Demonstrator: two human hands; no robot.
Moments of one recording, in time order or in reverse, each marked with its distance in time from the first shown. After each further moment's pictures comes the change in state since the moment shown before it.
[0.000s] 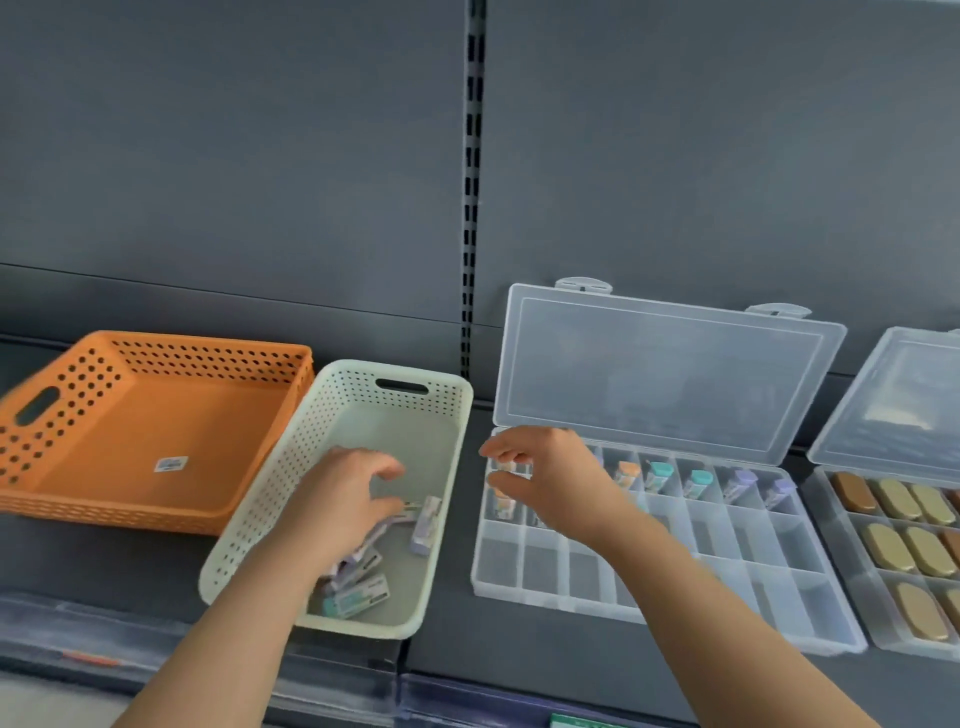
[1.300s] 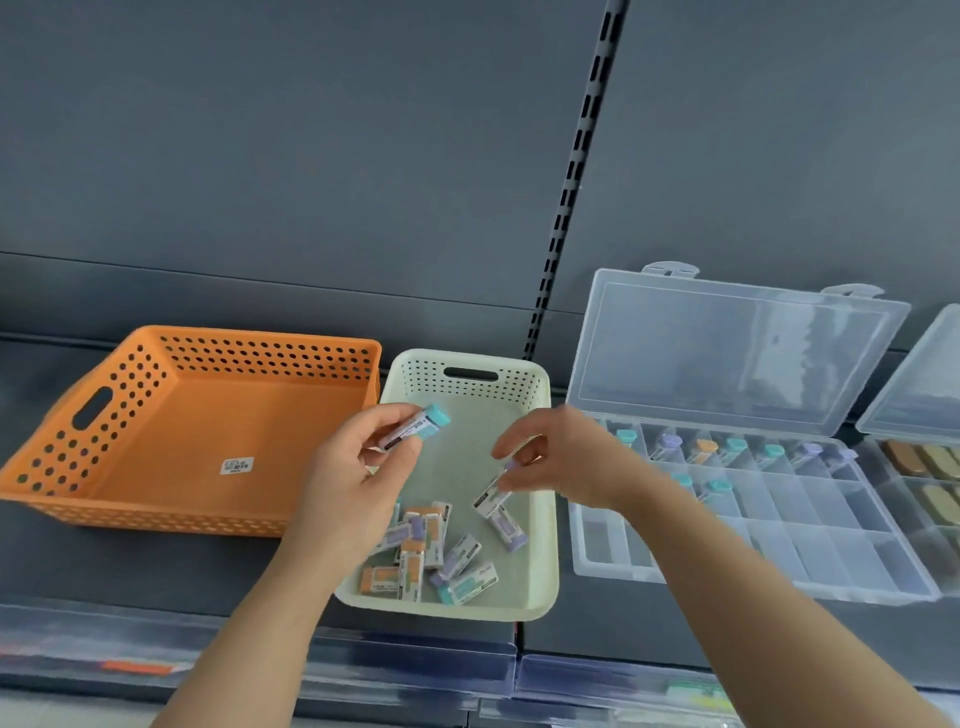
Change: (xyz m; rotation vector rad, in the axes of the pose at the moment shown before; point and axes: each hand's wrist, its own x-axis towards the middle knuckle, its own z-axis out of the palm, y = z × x) left_hand -0.038 -0.052 -0.065 -0.736 0.204 0.075; right_hand 0.038 -0.076 0.048 0.092 -0.198 0.175
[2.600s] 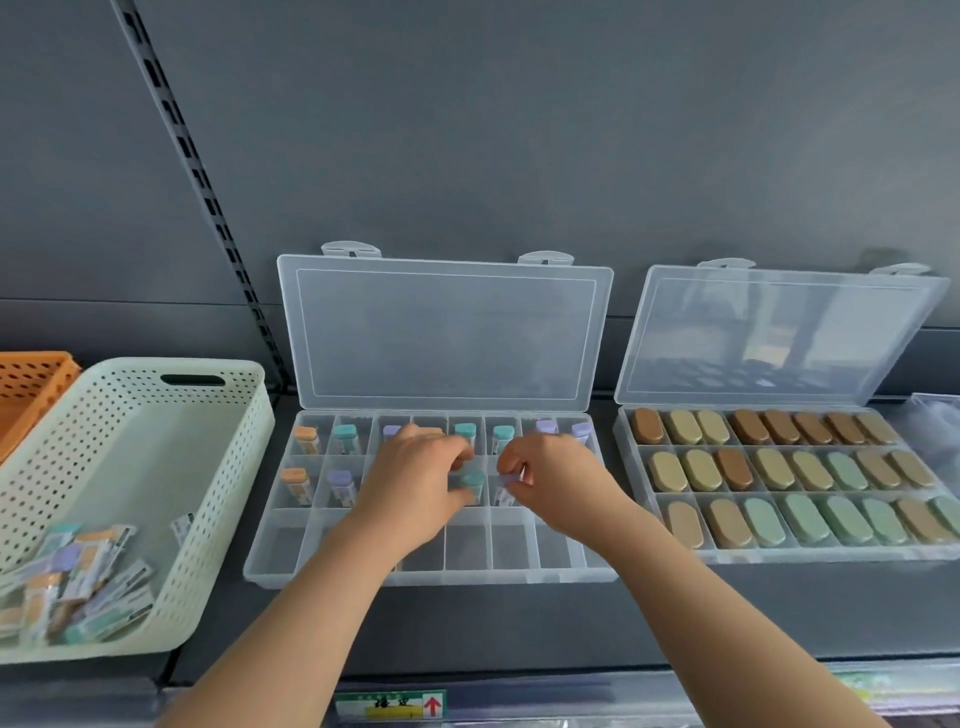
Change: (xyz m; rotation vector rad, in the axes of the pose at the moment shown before) left_hand 0.006 0.070 0.326 0.763 -0.304 0.351; right_hand -0.122 0.230 -0.132 -0.358 0.210 0.082
